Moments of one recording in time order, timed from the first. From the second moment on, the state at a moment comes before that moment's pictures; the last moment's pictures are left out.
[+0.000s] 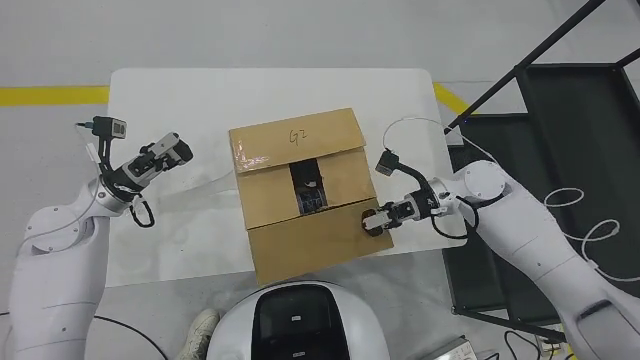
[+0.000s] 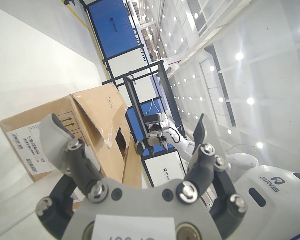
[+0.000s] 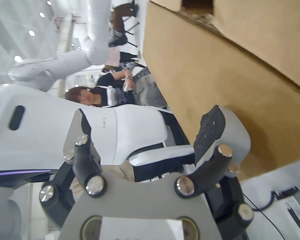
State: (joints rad) left arm 1.22 -1.13 -1.58 -1.37 -0.36 -0.51 -1.04; right arm -1.06 -0.81 0.97 -1.38 0.69 -0.39 1.43
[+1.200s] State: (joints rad) left arm 1.29 -1.13 -1.40 -1.49 -0.50 -0.38 -1.08; right arm -1.12 -0.82 1.13 -1.29 0.99 -0.36 1.46
